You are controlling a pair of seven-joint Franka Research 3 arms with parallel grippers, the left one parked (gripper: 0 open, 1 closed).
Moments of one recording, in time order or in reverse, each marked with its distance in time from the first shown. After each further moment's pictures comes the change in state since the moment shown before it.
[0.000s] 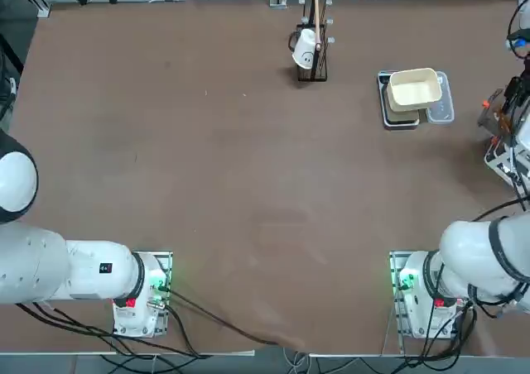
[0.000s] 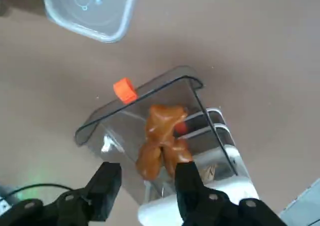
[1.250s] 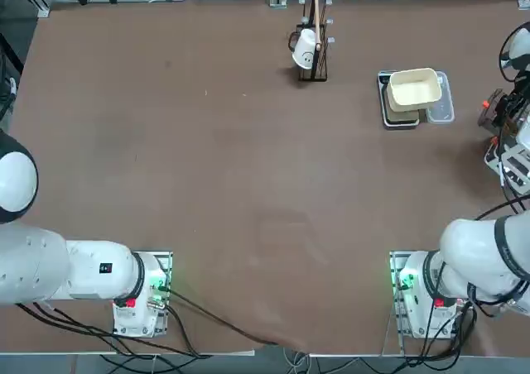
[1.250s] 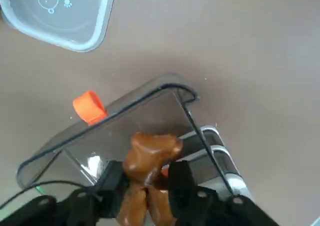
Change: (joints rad) arm -0.046 0.020 0.002 -0.113 -0.001 0.213 0.007
